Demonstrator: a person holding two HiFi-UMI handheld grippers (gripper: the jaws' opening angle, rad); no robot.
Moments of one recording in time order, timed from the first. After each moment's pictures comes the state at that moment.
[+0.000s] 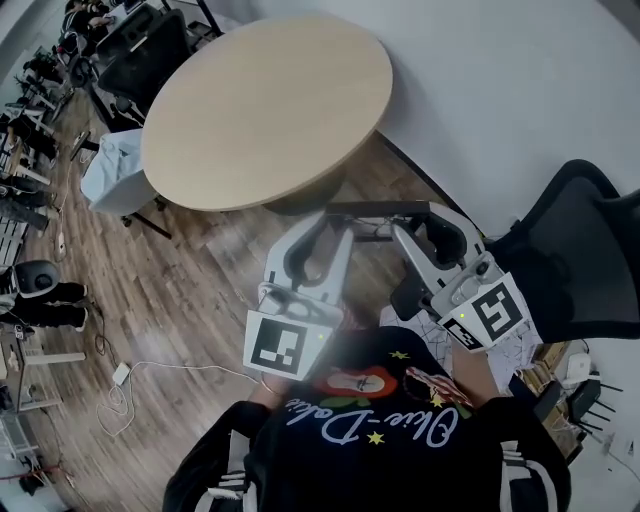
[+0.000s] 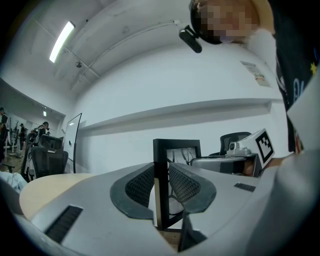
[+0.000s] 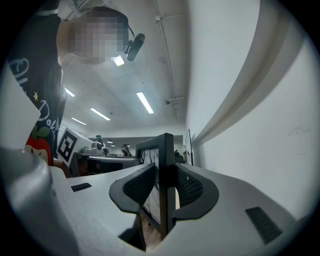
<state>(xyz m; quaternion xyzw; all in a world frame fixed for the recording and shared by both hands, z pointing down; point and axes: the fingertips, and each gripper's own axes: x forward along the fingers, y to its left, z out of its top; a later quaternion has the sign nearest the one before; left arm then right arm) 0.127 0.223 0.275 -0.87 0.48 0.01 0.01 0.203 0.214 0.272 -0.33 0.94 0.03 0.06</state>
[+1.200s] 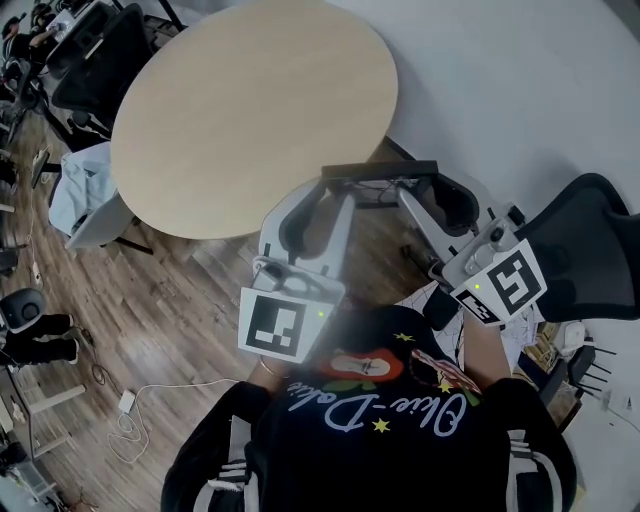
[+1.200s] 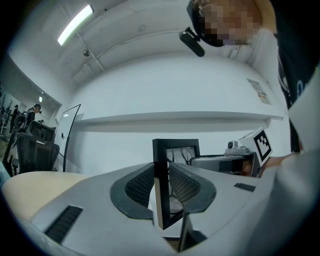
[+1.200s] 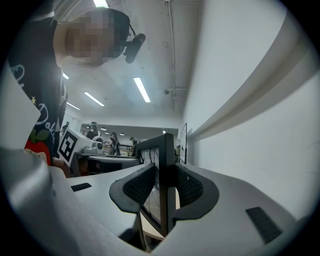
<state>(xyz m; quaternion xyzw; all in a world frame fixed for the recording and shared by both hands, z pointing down) 0.035 0.097 0.262 -0.90 0.44 0.06 -0.01 0.110 0.095 0.250 -0.37 0.93 0.05 -0.01</state>
